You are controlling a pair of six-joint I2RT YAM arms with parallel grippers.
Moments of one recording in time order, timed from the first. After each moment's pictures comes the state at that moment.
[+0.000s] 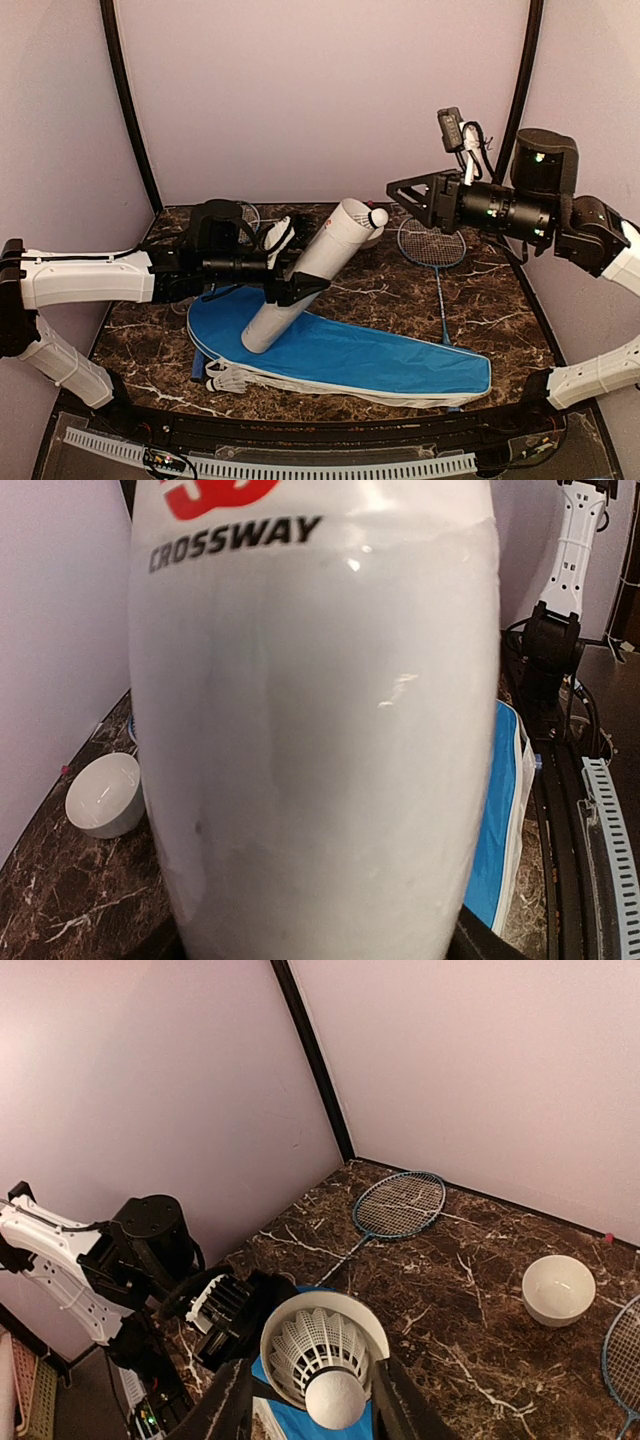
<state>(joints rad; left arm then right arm) -0.89 1.41 0.95 0.13 0.36 0.24 1.02 1.07 1.28 -0.37 0.07 0.33</state>
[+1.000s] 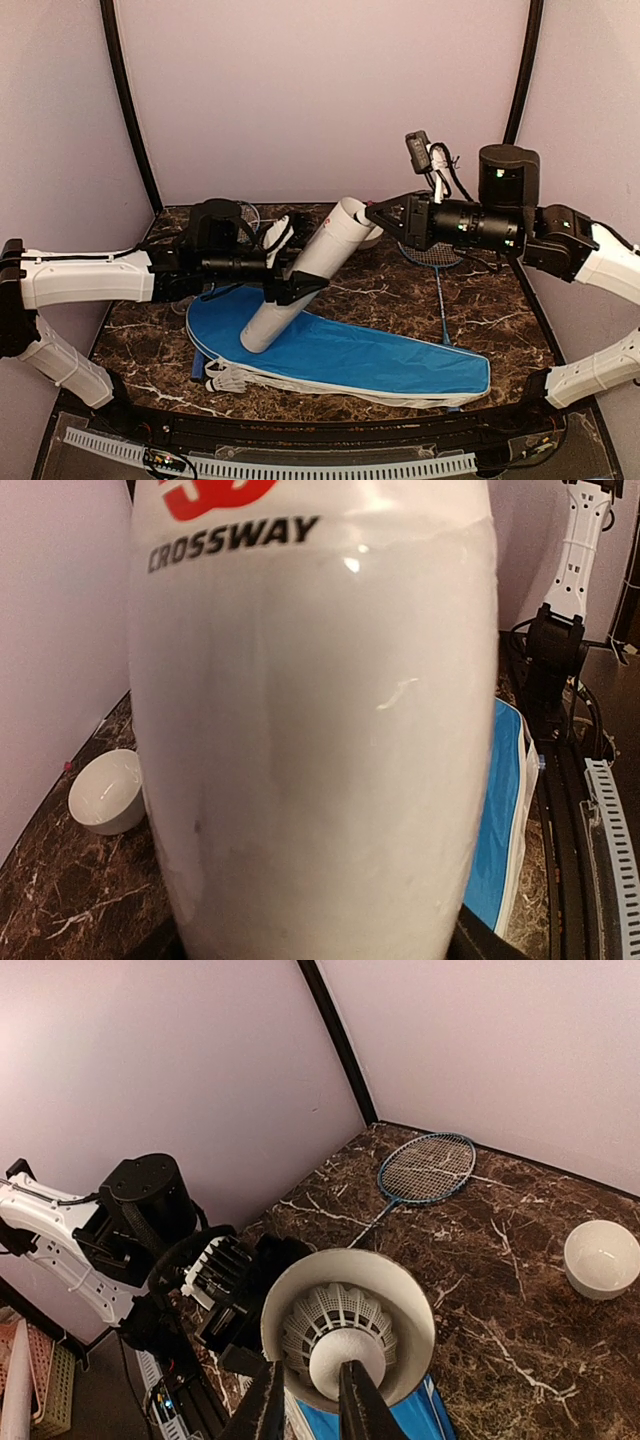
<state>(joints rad) -0.88 1.41 0.95 0.13 0.36 0.24 1.01 1.11 1.19 -0.29 -0.02 0.39</state>
